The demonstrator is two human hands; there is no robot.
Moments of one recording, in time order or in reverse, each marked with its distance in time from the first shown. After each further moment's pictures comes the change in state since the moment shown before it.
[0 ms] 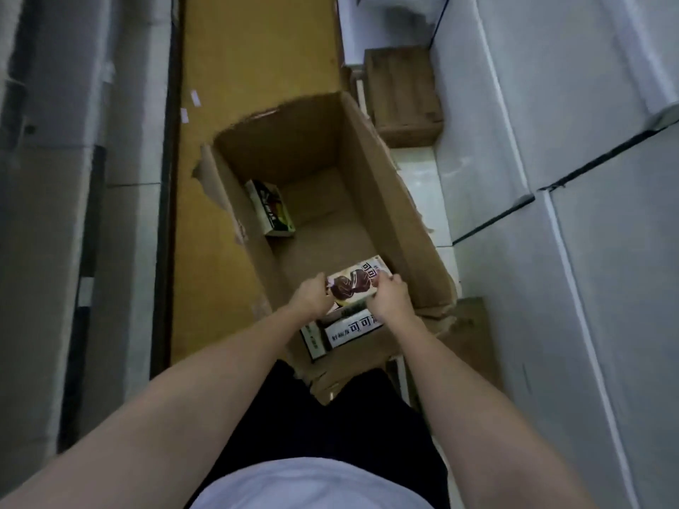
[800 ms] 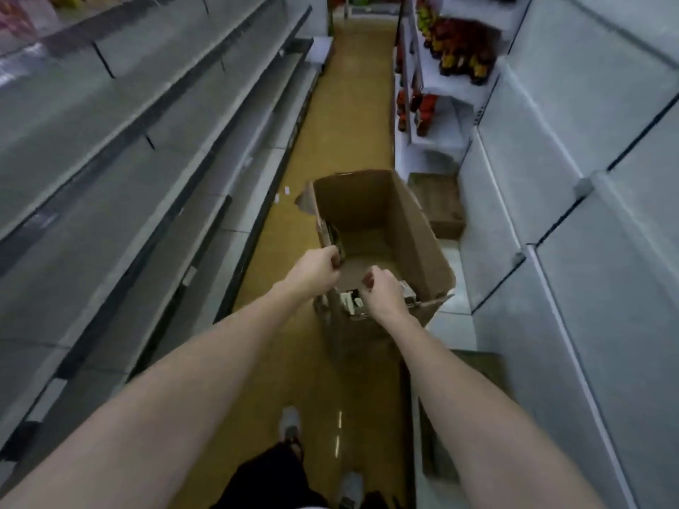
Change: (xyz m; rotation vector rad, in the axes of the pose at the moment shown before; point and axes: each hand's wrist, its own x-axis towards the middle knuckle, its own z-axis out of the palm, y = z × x) left_hand -0.338 -0.010 -0.005 -0.021 0.598 0.203; right_hand -0.276 -0.023 0.016 0.116 0.302 -0.491
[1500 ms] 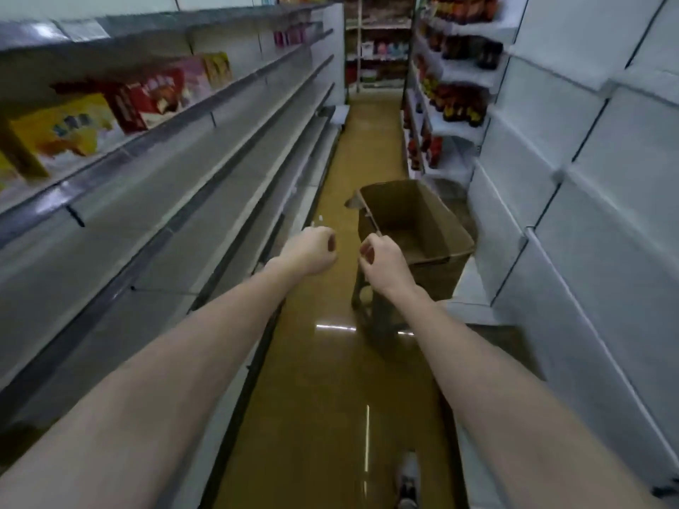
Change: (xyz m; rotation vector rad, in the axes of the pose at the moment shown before) left_hand -0.364 -0.076 -0.113 0.240 0.205 0.143; right_hand -0.338 -0.160 0.038 0.030 0.249 -0.344
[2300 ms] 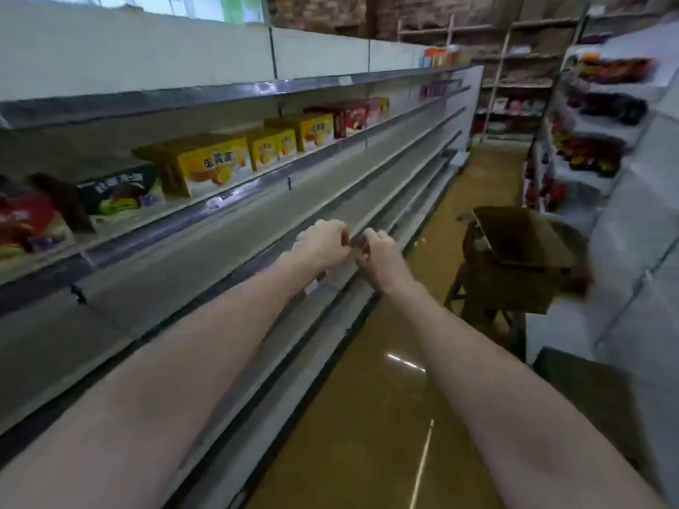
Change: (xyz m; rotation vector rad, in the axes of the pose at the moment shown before) left_hand -0.470 -0.030 -0.125 0.125 0.242 -0.300; right_hand -0.351 -0.266 0.020 0.084 -0.107 -0.458
